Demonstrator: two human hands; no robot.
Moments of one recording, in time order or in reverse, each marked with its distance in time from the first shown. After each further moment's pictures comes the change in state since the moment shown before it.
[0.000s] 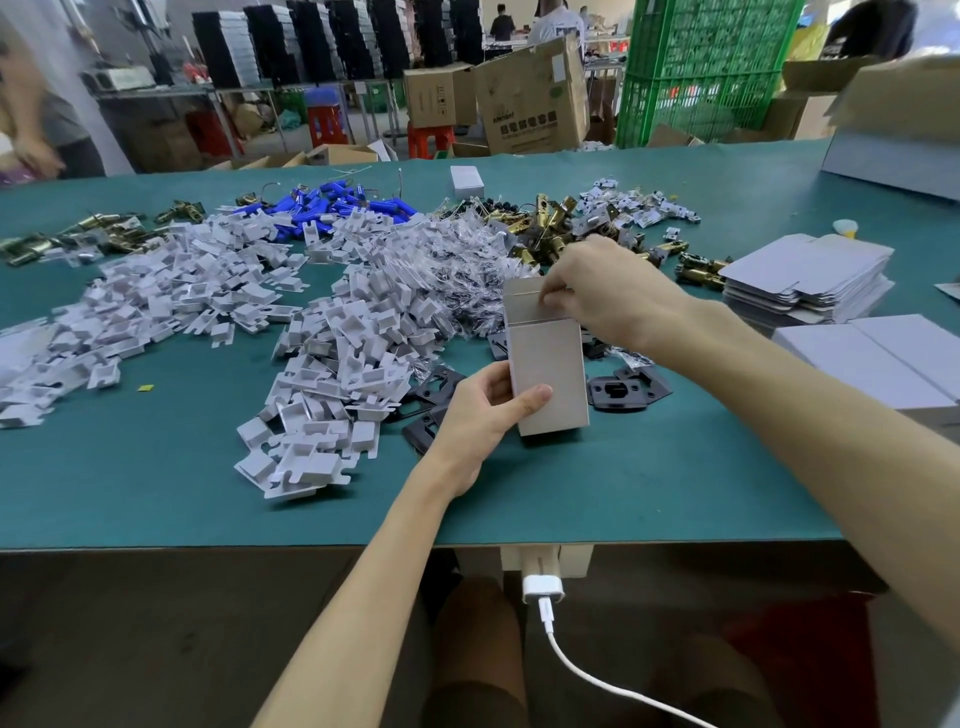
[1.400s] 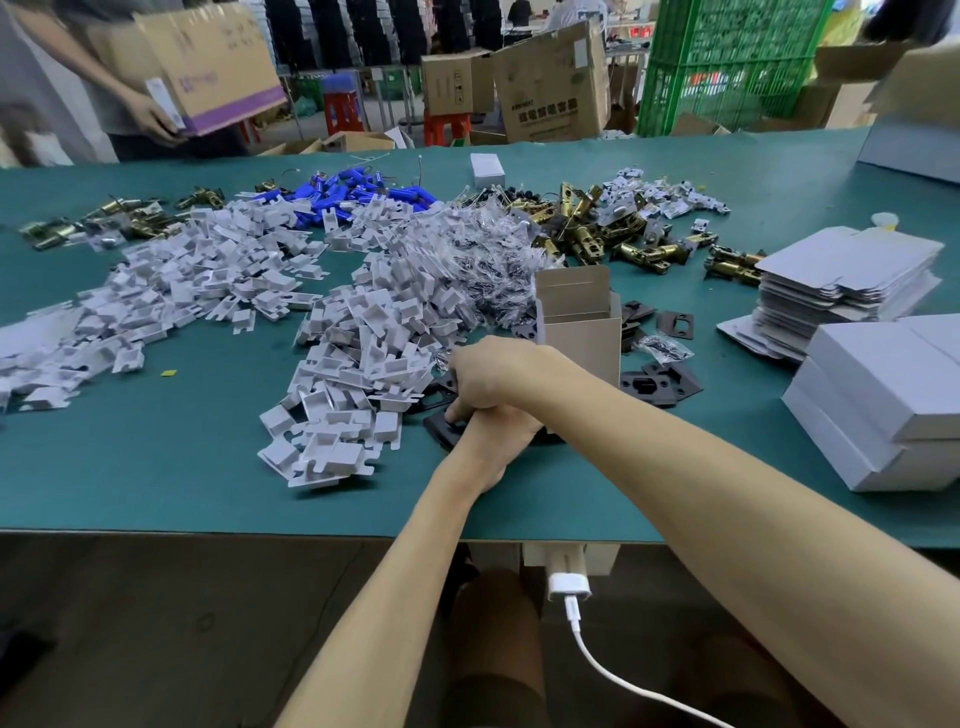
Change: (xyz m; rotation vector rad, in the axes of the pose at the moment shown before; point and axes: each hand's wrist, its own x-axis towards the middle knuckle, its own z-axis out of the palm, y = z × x) left_hand 0.004 -0.015 -0.005 0.483 -0.025 -0.168; right_hand 0.035 -0.104 0.081 -0.040 -0.598 0.021
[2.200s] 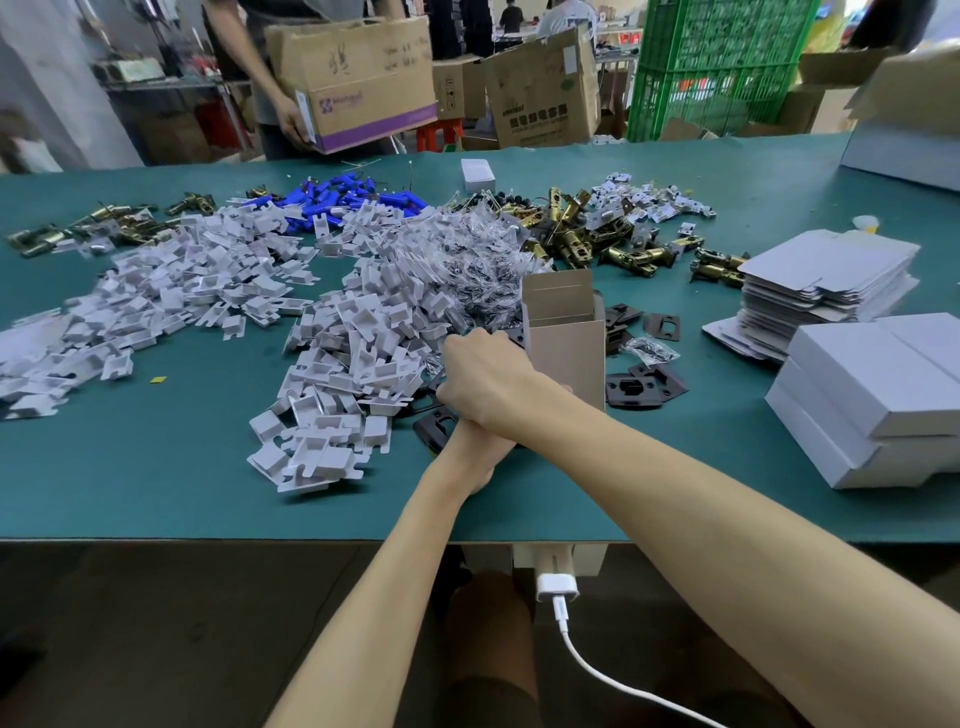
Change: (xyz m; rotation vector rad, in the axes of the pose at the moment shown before) left_hand -0.009 0.008 -0.002 -0.280 -0.001 -0.011; right_hand -0.014 -0.004 0.014 0.137 0.358 0.048
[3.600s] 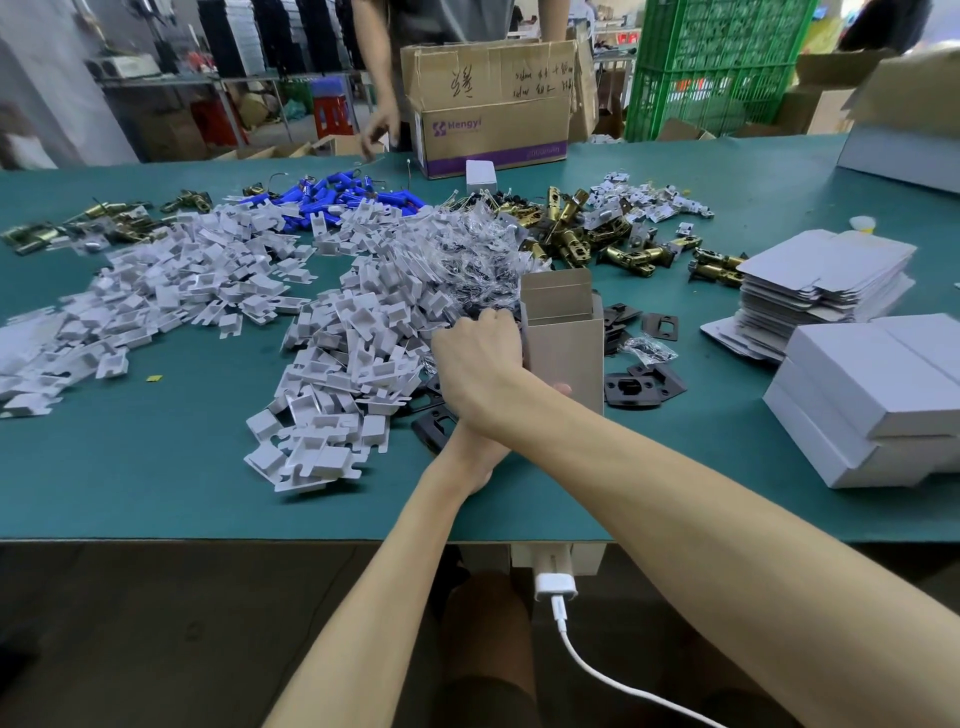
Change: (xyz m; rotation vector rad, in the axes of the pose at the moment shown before) left_hand -0.007 0.005 0.001 -0.060 -0.073 0.064; right_hand 0.004 -0.012 -0.007 -0.336 0.116 -0.028
